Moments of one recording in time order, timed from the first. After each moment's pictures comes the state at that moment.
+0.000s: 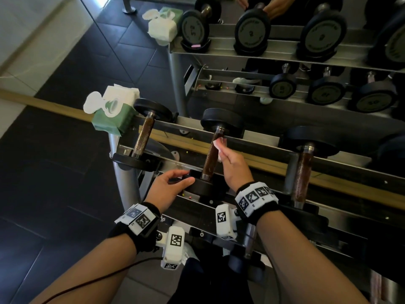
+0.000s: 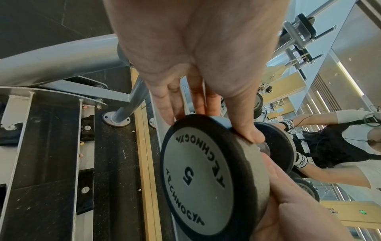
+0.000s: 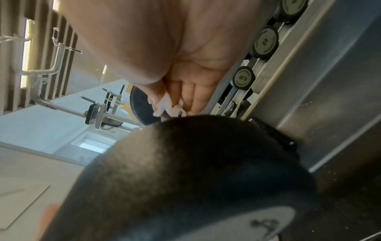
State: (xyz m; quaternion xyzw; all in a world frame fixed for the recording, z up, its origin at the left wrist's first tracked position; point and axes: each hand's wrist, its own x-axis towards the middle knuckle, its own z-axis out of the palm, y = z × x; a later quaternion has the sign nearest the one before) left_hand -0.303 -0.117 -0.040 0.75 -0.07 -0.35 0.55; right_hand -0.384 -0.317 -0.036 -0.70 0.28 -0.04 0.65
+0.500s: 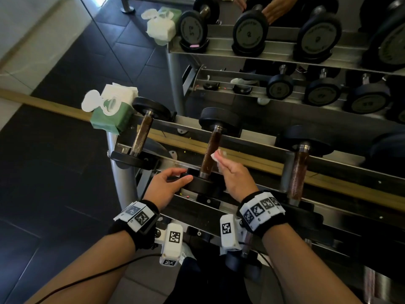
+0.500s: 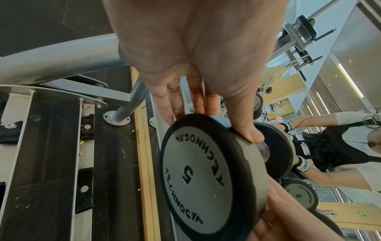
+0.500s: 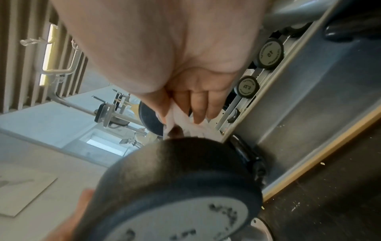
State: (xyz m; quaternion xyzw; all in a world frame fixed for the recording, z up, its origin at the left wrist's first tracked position) left_hand -0.304 -0.116 -0.041 0.75 -0.07 -0.35 0.56; right_hand -0.412 -0.312 -0.031 -0.75 0.28 0.01 0.60
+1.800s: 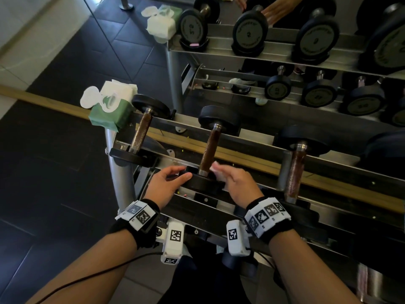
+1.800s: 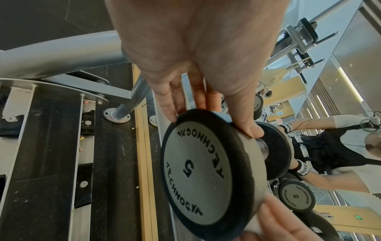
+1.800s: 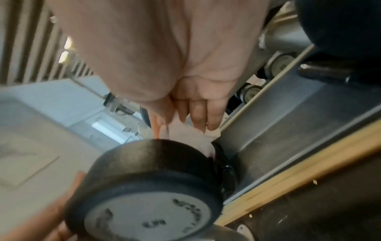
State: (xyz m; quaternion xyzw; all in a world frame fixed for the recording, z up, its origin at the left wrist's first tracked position) left_hand -0.311 -0.116 -0.035 0.76 -0.08 -0.34 0.55; right_hand -0.437 -0.312 -0.032 -0.81 0.23 0.04 0.54
